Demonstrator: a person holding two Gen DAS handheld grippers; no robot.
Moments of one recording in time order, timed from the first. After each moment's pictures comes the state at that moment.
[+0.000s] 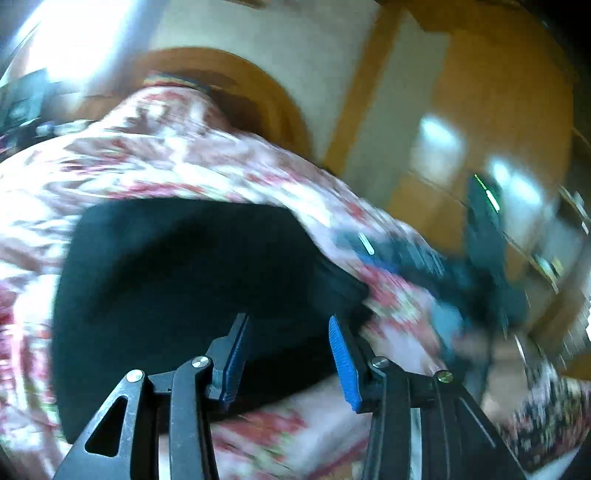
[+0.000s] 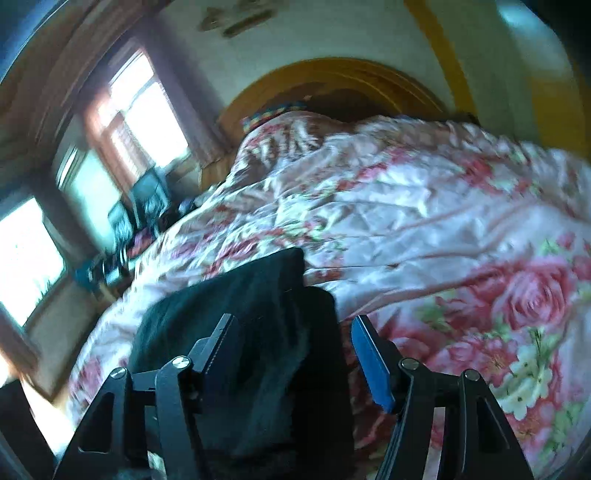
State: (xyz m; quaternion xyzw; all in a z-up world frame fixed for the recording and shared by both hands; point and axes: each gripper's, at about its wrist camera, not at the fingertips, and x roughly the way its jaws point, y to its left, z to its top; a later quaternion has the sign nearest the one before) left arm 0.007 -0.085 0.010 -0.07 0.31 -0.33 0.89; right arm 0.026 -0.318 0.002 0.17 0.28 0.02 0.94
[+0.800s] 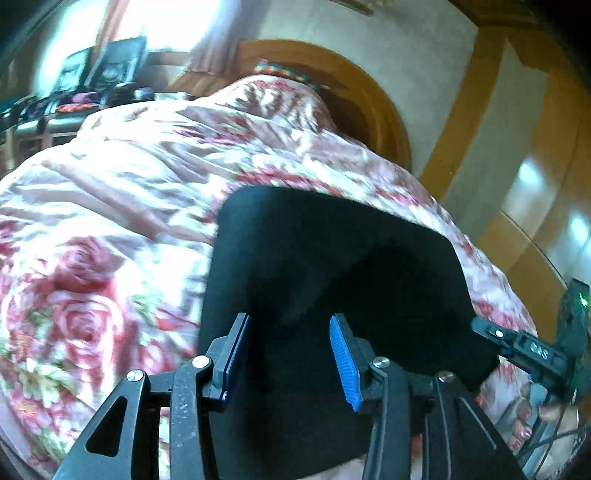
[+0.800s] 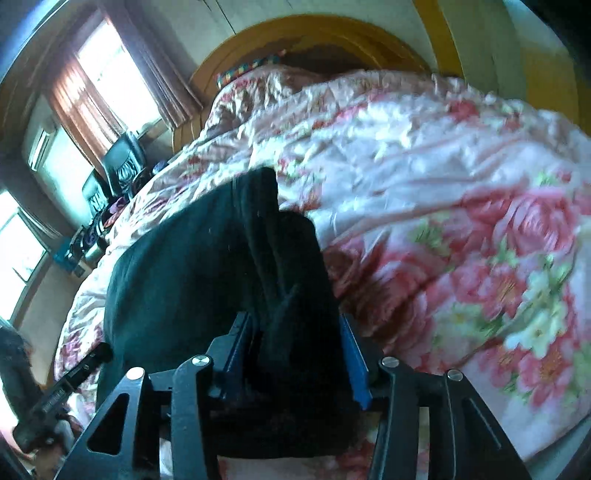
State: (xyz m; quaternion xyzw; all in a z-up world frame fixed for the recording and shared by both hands) left arm 0.062 -0.008 -0.024 -0.11 0.35 -0.17 0.91; right arm 0.022 -0.321 -0.026 0.19 0.35 -0.02 0.92
